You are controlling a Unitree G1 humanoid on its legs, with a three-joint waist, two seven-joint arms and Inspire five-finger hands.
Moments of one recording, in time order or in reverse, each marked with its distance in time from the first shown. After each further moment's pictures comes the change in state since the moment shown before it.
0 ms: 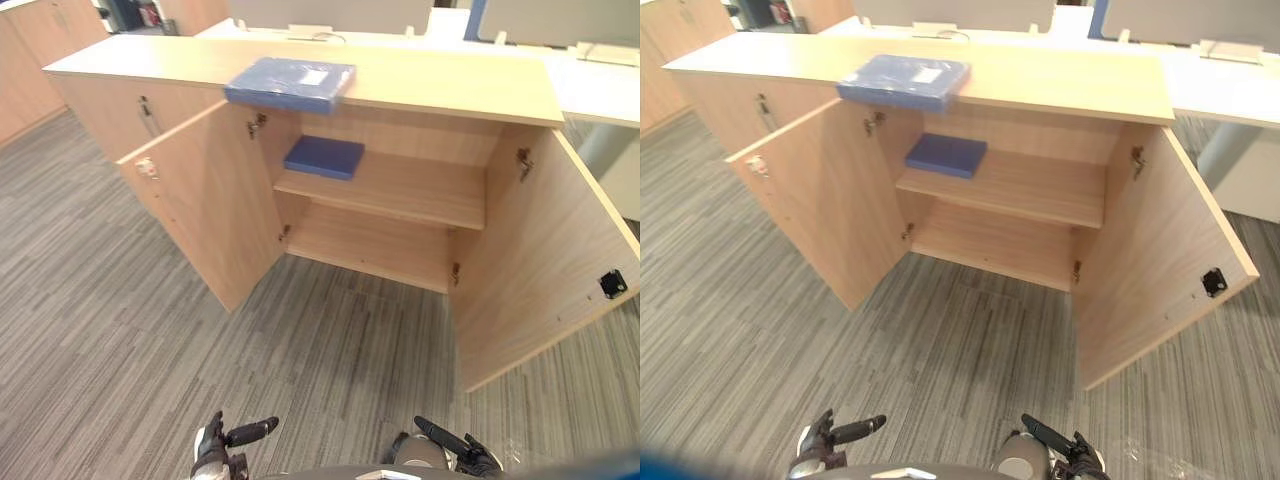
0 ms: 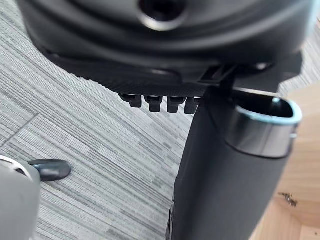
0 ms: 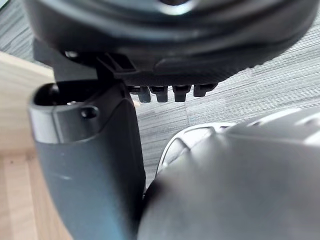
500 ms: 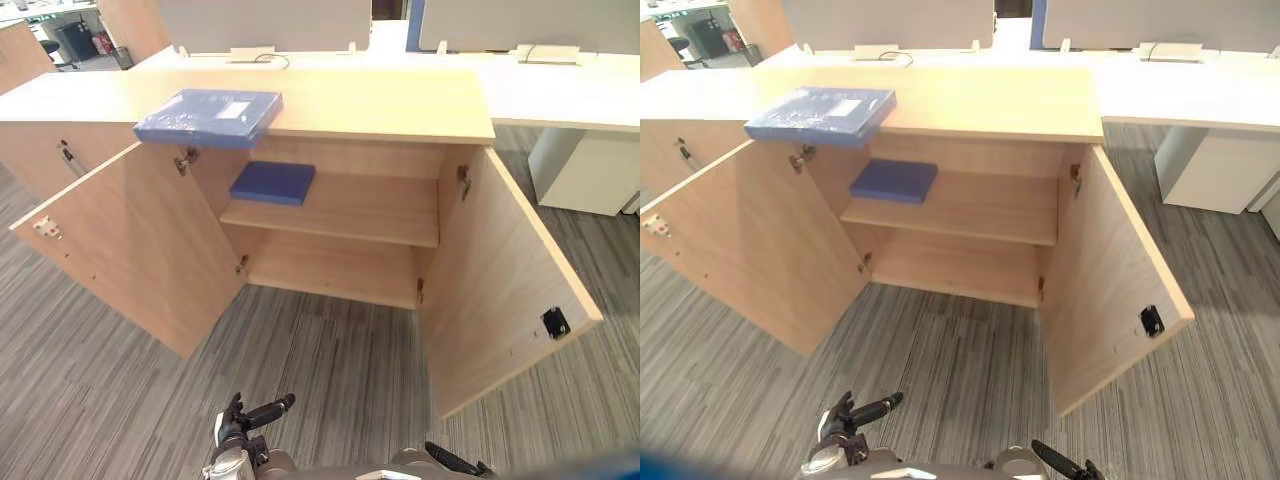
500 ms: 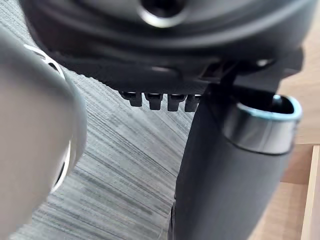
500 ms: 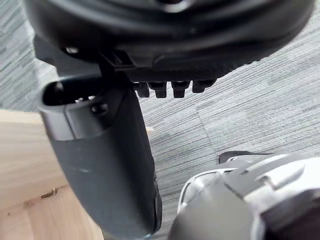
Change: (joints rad) left arm 0.030 -0.076 0.067 -0.093 -0.044 -0.006 0.009; right arm 0.037 -0.011 0.019 0.009 -0.001 0.036 -0.016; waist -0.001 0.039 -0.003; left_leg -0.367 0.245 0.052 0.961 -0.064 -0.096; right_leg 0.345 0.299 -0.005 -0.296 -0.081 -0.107
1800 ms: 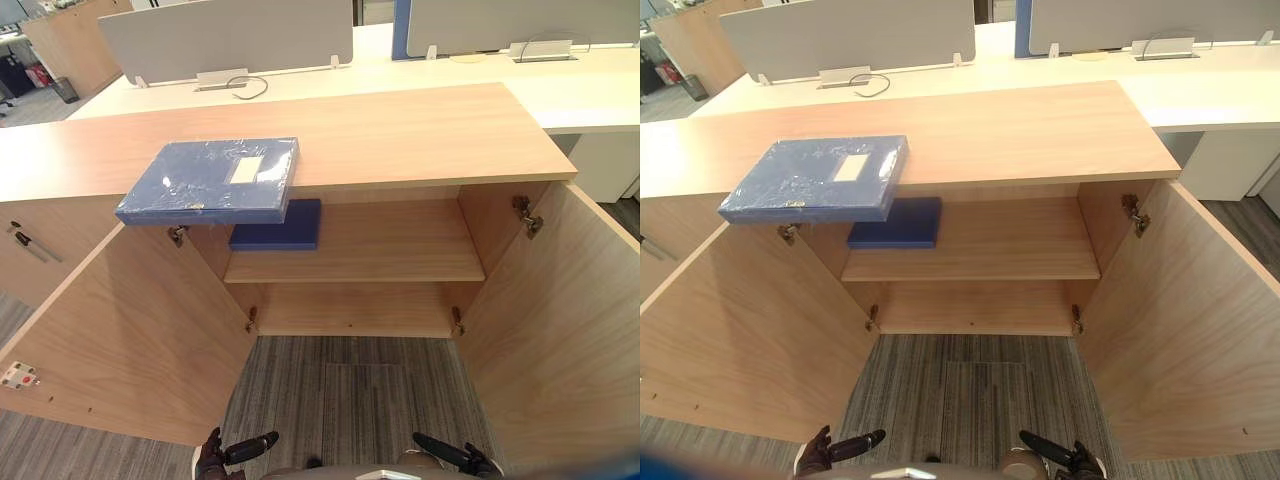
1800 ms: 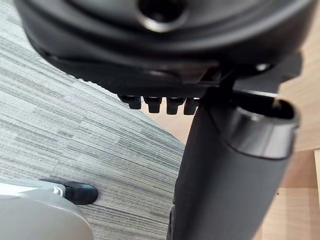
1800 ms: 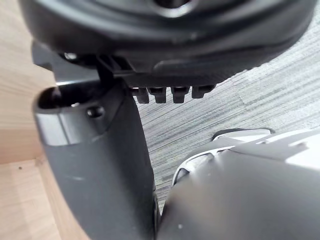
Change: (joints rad) left arm 0.089 0.056 -0.043 0.071 -0.001 -0.004 -0.002; right arm -0.026 -0.031 0.095 0.031 -0.008 -0.016 0.002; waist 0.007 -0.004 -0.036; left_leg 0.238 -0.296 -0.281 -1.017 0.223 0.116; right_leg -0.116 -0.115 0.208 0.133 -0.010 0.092
